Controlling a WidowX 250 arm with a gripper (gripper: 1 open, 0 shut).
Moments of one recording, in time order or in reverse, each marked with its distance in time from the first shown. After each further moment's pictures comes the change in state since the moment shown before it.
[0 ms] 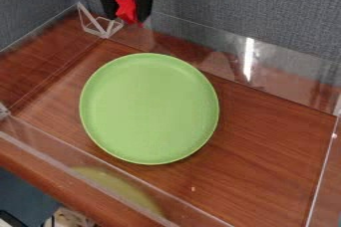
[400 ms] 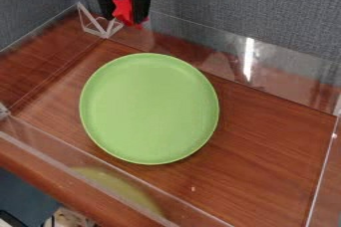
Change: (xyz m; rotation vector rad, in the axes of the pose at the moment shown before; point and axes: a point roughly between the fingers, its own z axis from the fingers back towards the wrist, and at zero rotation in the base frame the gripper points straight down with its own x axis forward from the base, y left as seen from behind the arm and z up) arm -0.005 0.005 0.001 0.015 0.026 -0.030
